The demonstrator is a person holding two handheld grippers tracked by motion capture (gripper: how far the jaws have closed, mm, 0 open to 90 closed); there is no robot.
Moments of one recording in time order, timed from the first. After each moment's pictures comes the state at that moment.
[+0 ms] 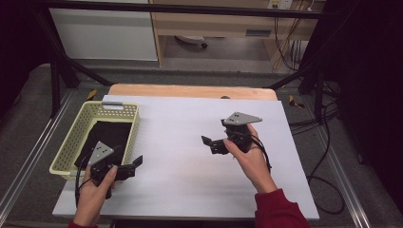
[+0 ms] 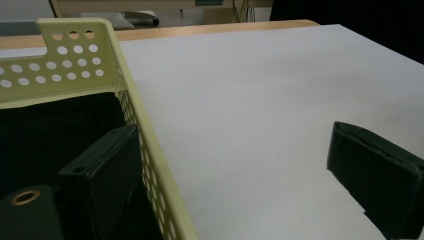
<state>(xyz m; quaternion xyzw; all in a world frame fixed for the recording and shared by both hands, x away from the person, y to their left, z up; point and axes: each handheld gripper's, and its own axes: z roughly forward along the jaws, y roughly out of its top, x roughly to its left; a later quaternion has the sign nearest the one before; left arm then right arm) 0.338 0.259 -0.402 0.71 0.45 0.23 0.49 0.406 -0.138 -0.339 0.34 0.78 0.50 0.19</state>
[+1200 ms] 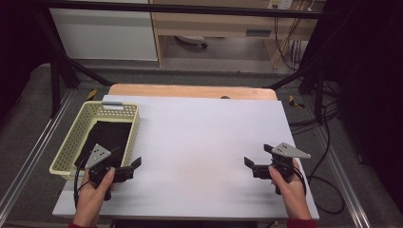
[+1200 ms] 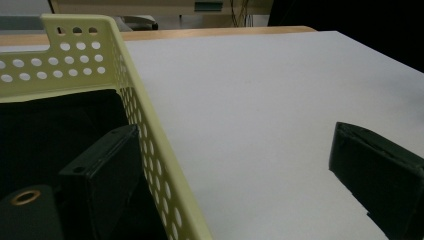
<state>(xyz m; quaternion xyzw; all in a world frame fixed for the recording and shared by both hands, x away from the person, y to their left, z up) 0.335 0.267 -0.407 0.70 0.45 0.23 0.50 0.353 -0.253 -0.406 0.42 0.73 0.50 0.22</state>
